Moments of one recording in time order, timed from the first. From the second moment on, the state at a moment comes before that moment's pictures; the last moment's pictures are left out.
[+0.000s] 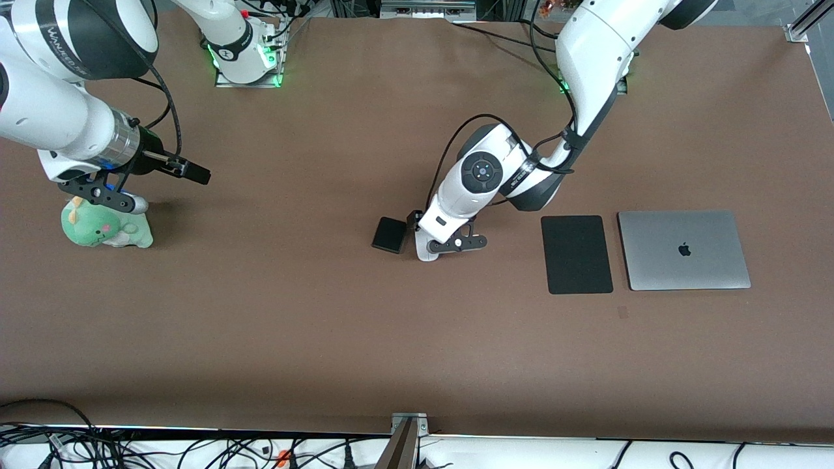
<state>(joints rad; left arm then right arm) -0.40 0.73 -0.34 -1.57 0.04 2.32 -0.83 0.15 0.08 0.01 -1.73 0.06 1.62 0.49</state>
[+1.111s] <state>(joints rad) -0.55 0.87 -0.22 -1.44 0.07 2.34 -0.86 0.15 0.09 0.01 -1.73 0.06 1.62 0.50</state>
